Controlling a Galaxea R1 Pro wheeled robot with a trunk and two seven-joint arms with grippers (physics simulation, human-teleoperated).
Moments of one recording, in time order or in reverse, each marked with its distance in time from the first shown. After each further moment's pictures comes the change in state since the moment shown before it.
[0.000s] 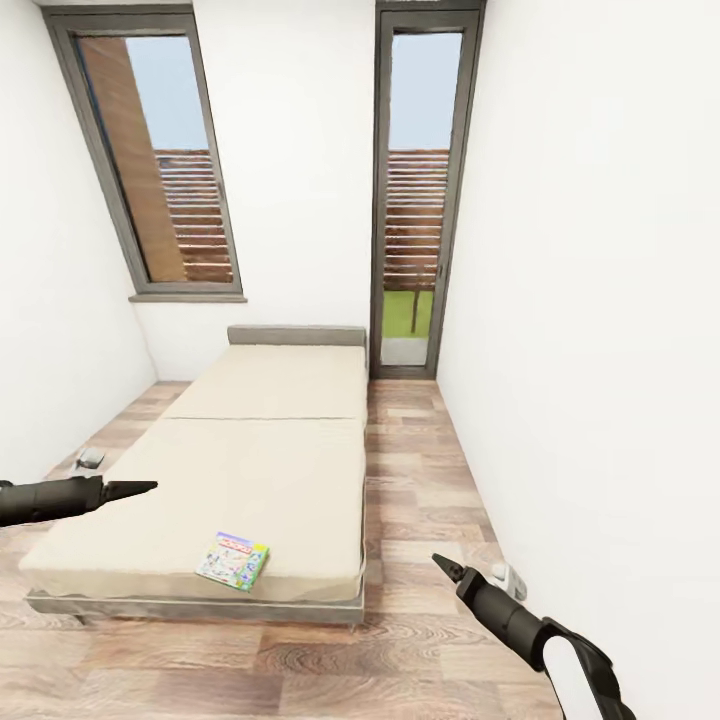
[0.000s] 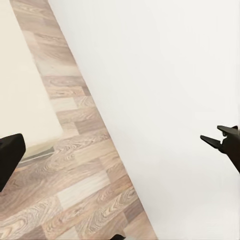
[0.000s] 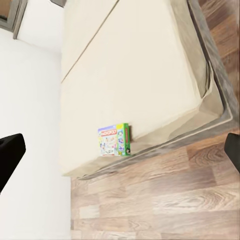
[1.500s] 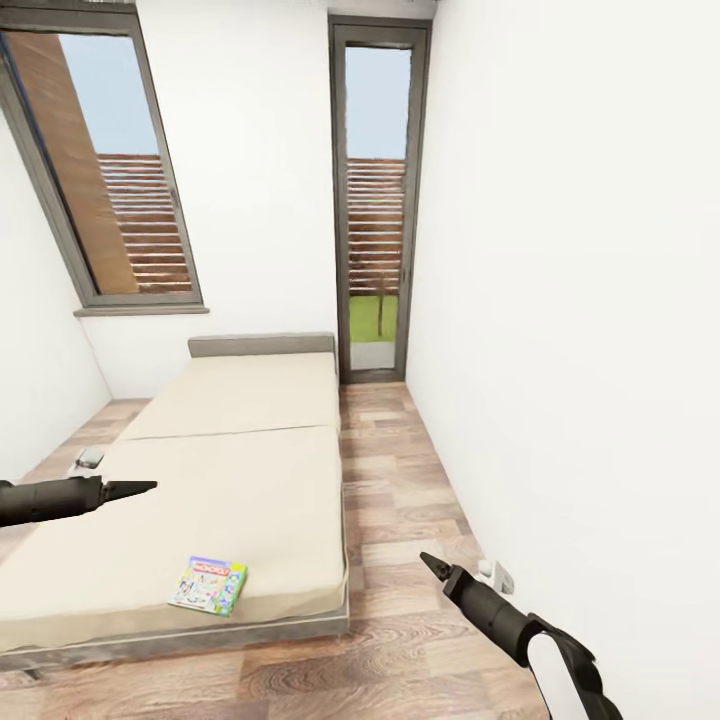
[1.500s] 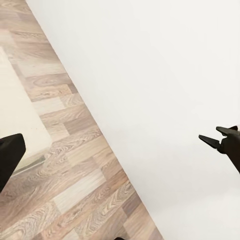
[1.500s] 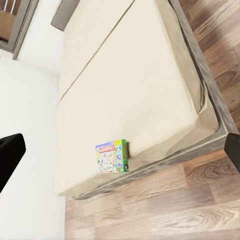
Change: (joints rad) left arm 0.001 0.001 0.002 -0.001 0.000 0.000 0.000; right arm -0.003 0.000 0.076 0.005 0.003 -0.057 -0.010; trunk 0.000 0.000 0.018
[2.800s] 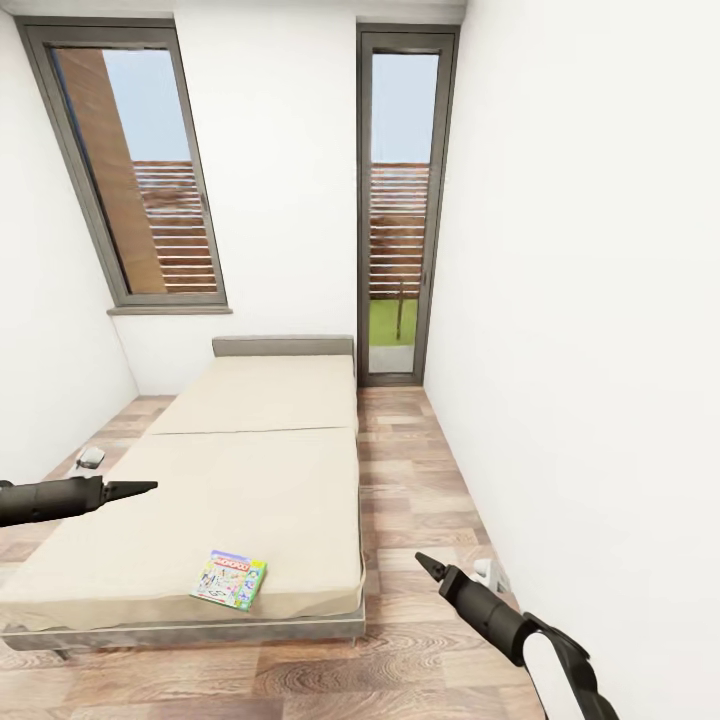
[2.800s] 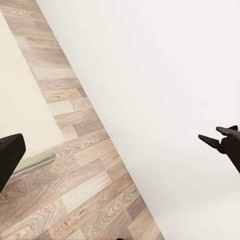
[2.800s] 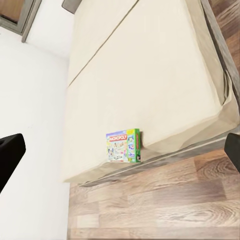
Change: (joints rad) left arm 0.000 -0.001 -0.002 0.000 -0.001 -0.002 0.000; right arm -0.001 0.002 0.020 0.000 -0.001 0.000 -0.002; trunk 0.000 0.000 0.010
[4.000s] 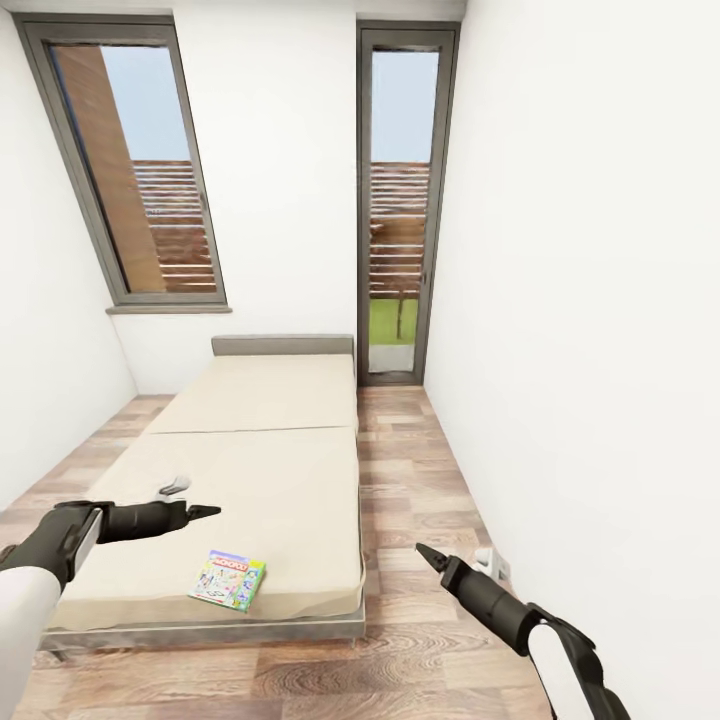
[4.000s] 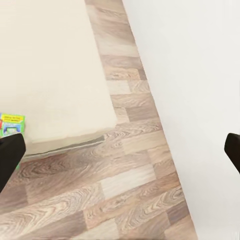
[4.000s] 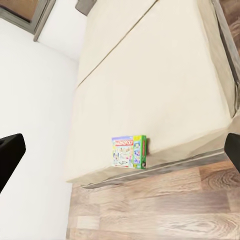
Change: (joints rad) left arm 0.000 -0.222 -0.007 0.139 0.000 -0.077 0.550; right arm 0.002 -0.017 0.015 -0.070 -0.011 0.028 0.010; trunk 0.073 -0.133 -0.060
